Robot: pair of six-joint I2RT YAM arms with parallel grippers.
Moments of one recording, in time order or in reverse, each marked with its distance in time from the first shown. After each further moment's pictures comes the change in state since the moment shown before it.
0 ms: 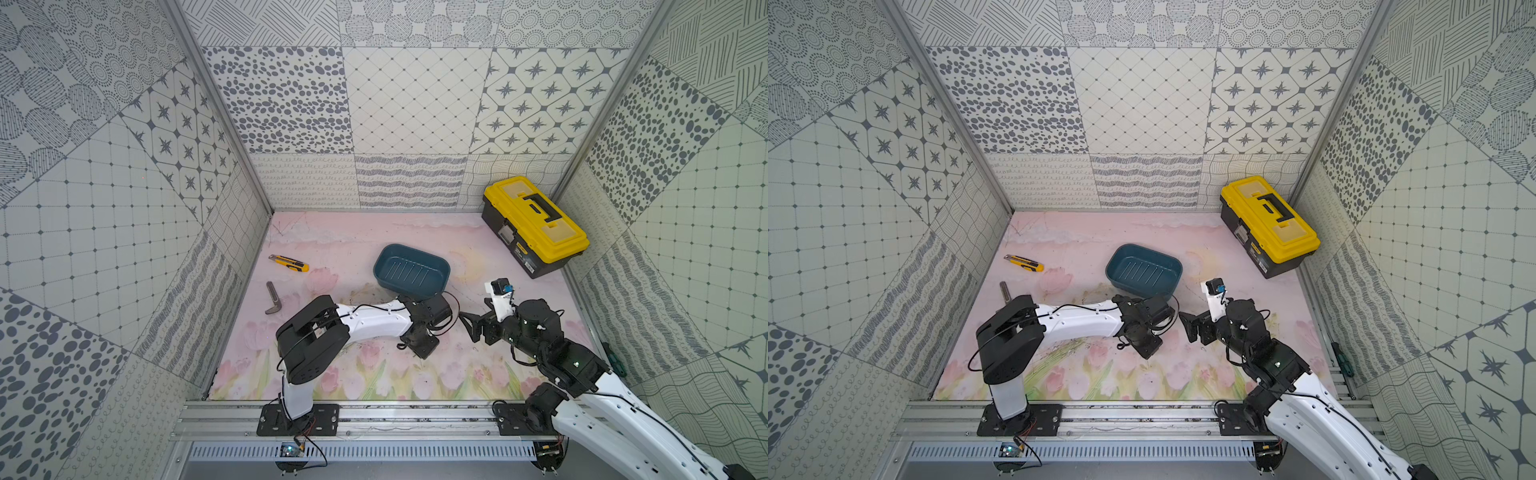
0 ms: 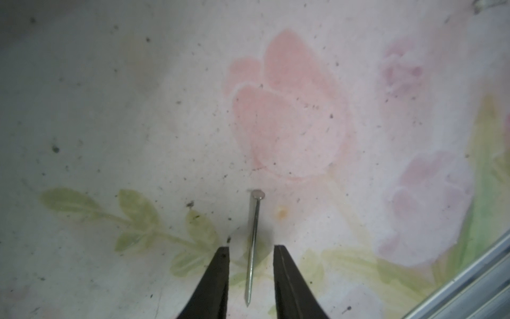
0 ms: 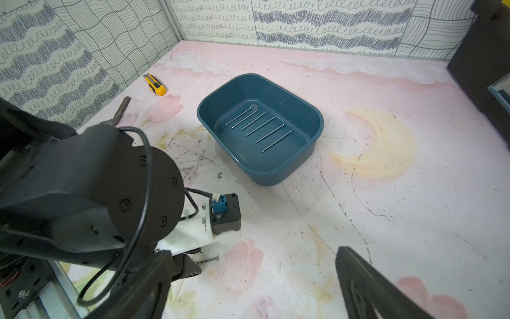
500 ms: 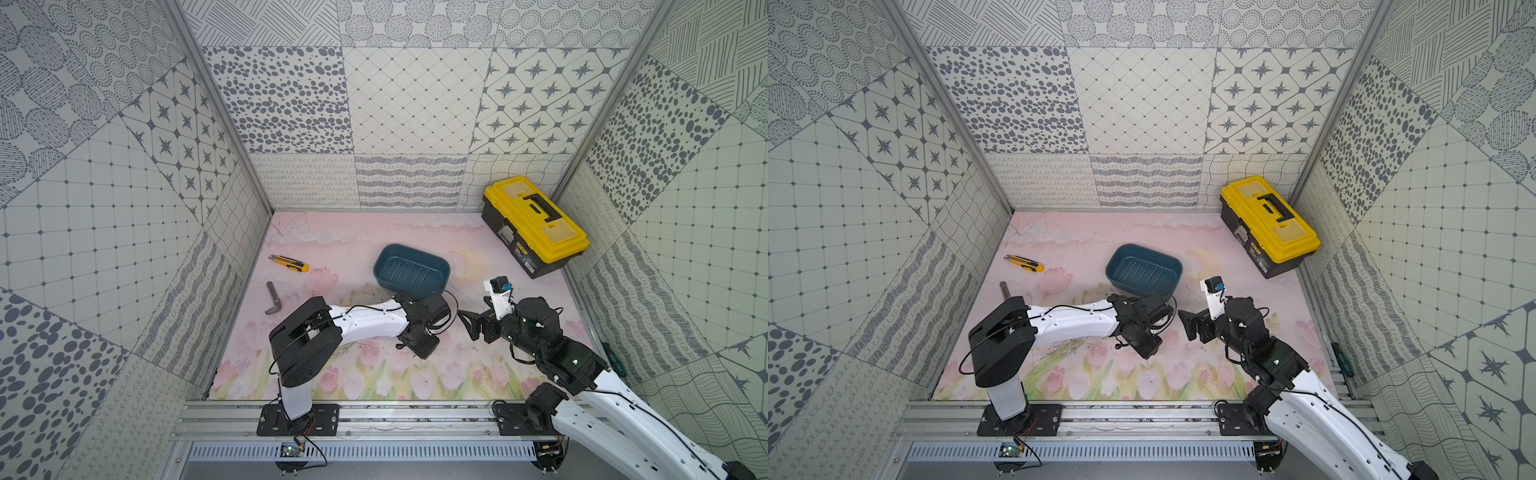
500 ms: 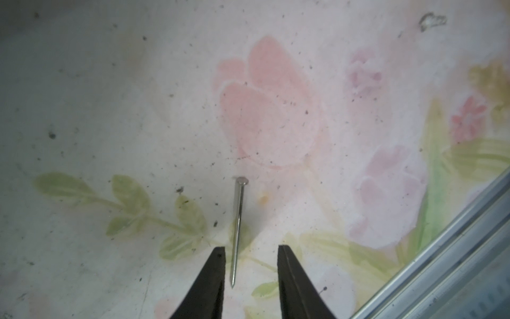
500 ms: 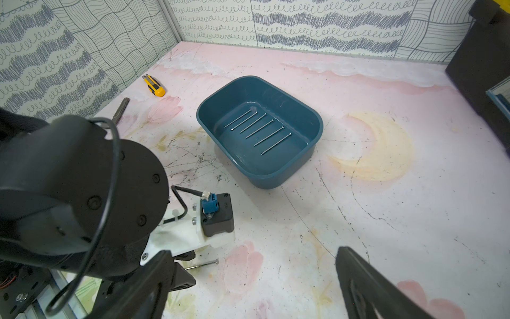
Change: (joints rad) left arm 0.003 -0.034 -0.008 0.000 0.045 -0.036; right arm 0.000 0.020 0.013 0.005 0.008 -0.002
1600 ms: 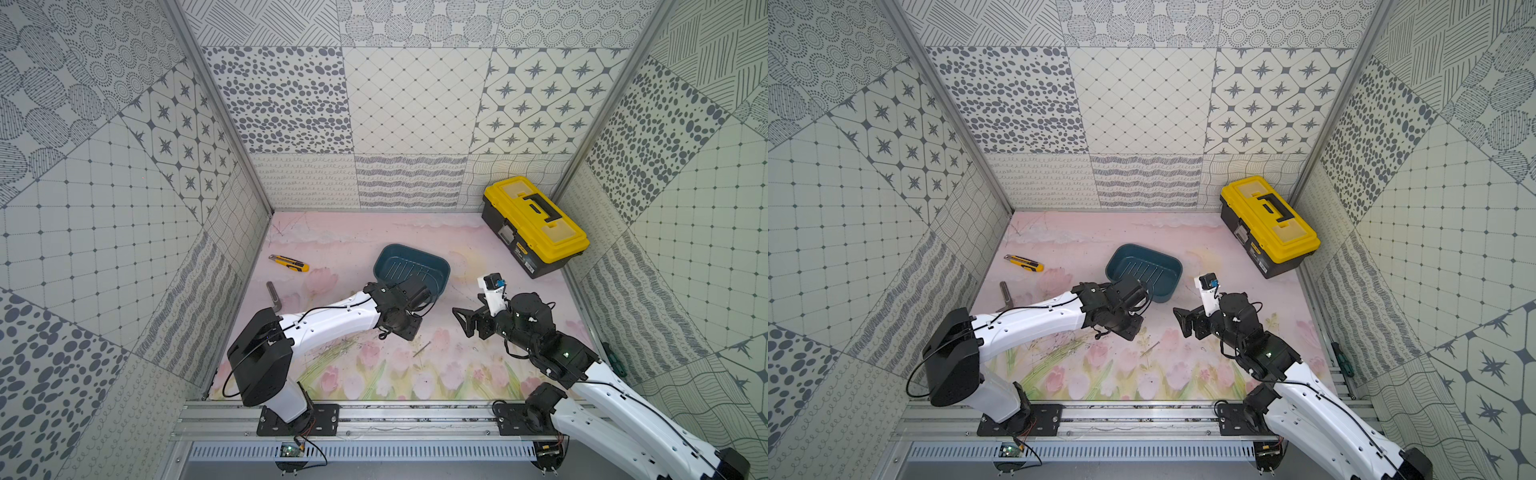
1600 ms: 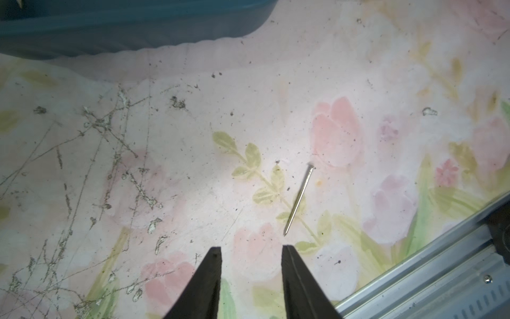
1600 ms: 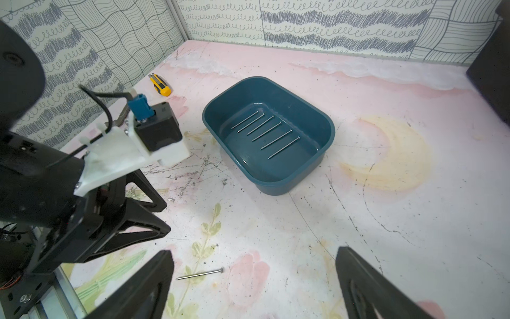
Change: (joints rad) left arm 0.082 -0.245 -0.042 -0.101 -0.134 -0.153; right arm 0.000 0.068 0.003 0.070 -0.023 -0.006
